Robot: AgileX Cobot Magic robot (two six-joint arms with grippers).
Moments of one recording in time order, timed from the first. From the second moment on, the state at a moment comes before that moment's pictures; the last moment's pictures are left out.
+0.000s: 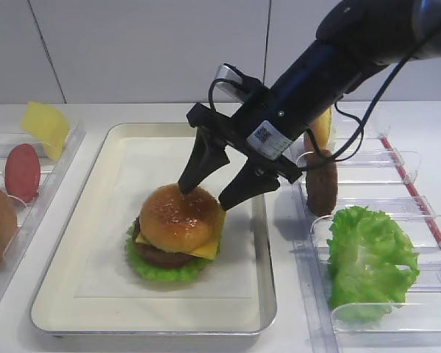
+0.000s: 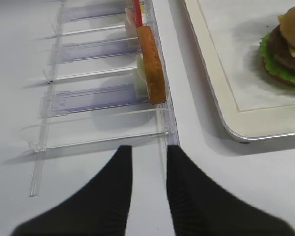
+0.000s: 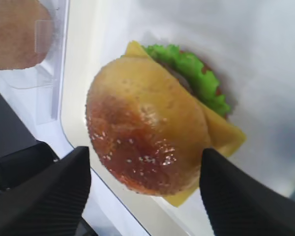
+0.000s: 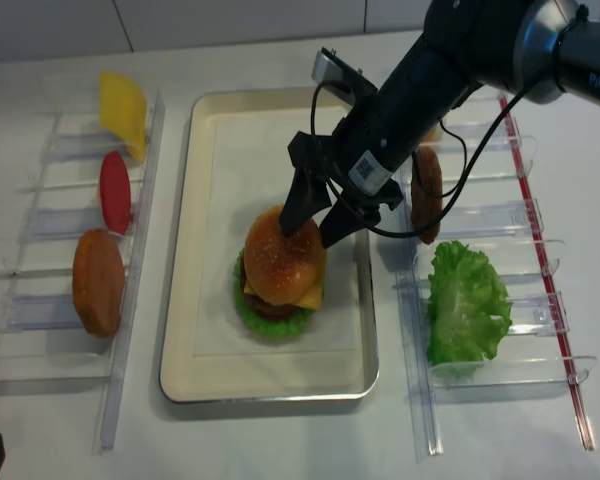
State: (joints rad) left arm -0.02 -0.02 -0.49 0.02 1.18 0.02; right arm 0.38 1.94 -1.37 0.93 1.15 -0.35
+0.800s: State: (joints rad) left arm -0.02 -0.02 -0.49 0.02 1.18 0.02; right arm 0.43 1.94 -1.44 0.82 1.14 -0.26
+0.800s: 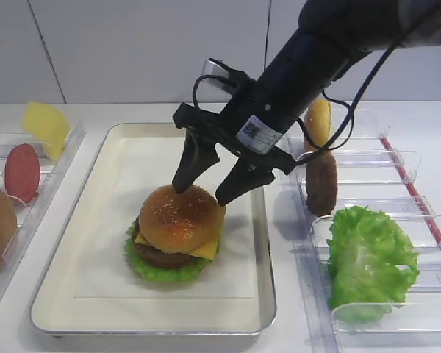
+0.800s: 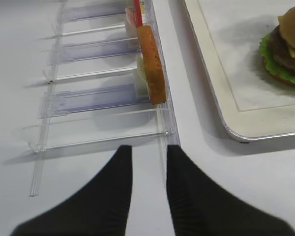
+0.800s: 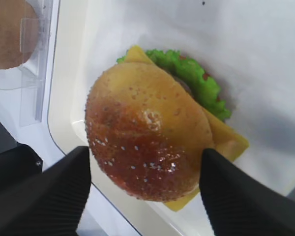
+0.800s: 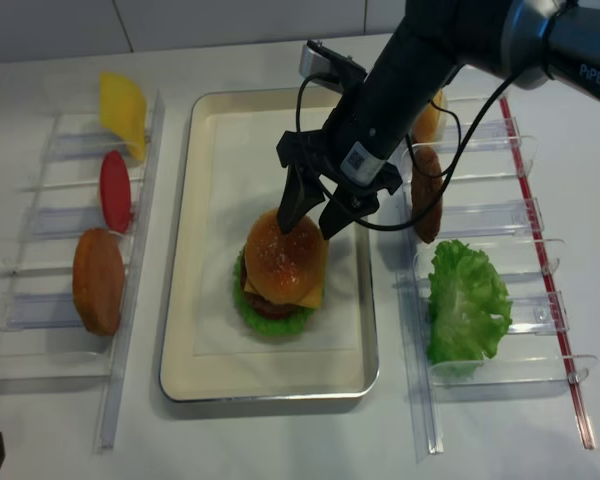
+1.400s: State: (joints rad) left arm -0.02 -0.02 -0.49 0.02 1.18 0.02; right arm 0.44 1.94 -1.44 0.77 1.09 -0.25
